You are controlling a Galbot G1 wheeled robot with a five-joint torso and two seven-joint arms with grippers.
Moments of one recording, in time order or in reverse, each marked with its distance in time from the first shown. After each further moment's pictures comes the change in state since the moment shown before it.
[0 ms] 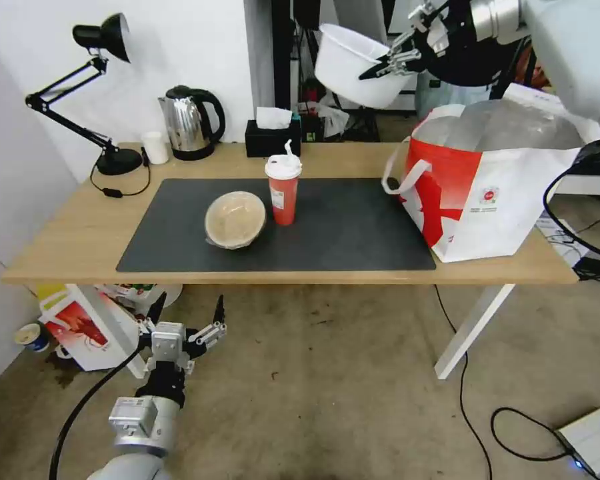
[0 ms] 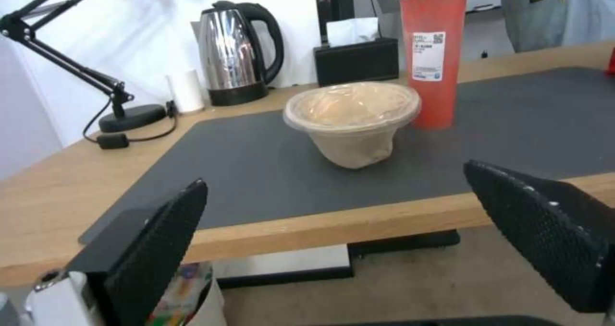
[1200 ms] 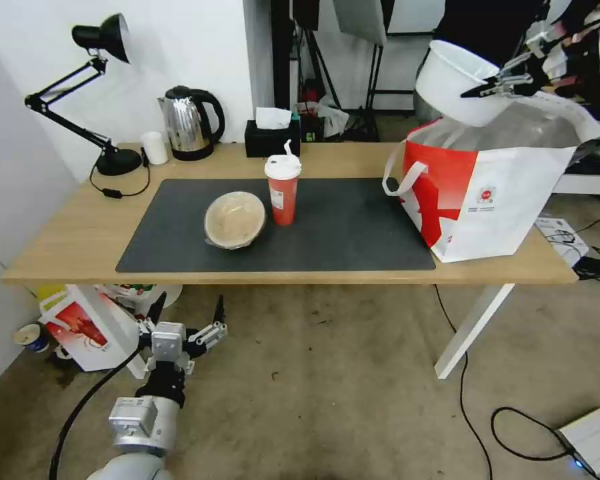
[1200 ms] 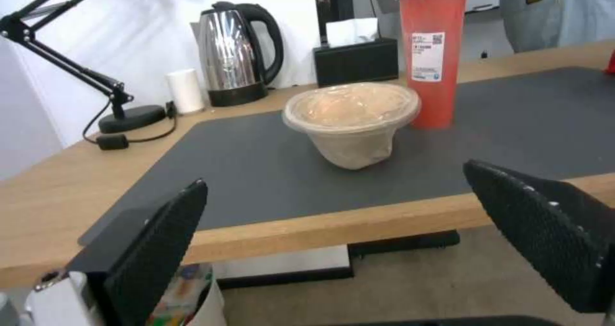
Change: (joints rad) left arm 0.000 0.000 0.000 0.000 0.000 0.000 0.000; right arm -0.060 -0.298 0.025 0.025 0.011 0.017 -0.009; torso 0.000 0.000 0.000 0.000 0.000
